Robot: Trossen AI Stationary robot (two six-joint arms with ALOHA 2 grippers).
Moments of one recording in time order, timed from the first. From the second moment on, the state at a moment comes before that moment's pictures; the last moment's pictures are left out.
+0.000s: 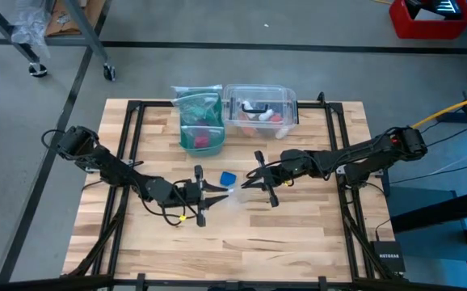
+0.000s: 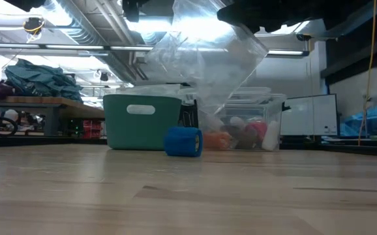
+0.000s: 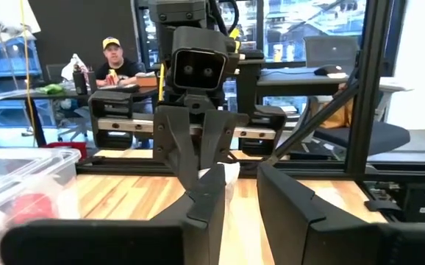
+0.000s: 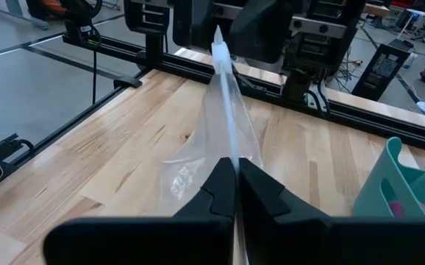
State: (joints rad) left arm -0.45 1.49 0.67 0.95 -0.58 0.08; right arm 0.12 1.37 0.74 0.37 -0.17 -0.21
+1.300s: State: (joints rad) left arm -0.44 1.50 0.67 0.89 -0.59 0.00; right arm 0.12 1.37 0.74 0.53 -0.15 -0.21
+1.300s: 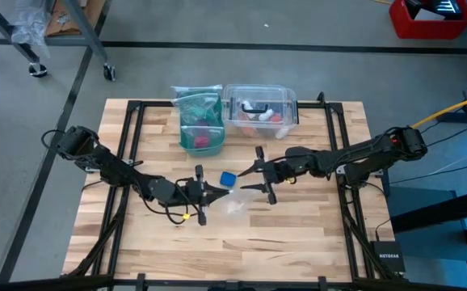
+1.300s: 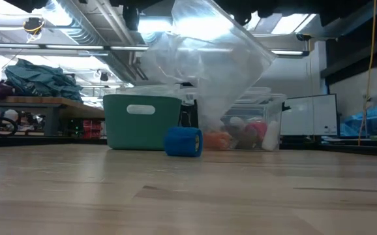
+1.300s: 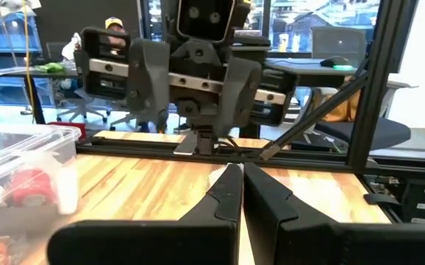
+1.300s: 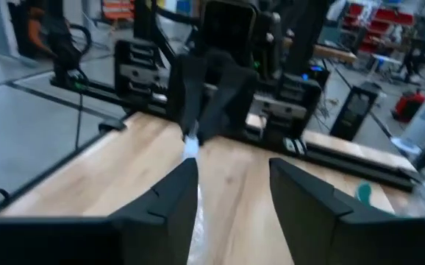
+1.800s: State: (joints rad) left arm -0.36 1.50 0.69 0.90 -0.53 -0.01; right arm 0.15 1.37 0.74 0.58 -0.09 -0.21
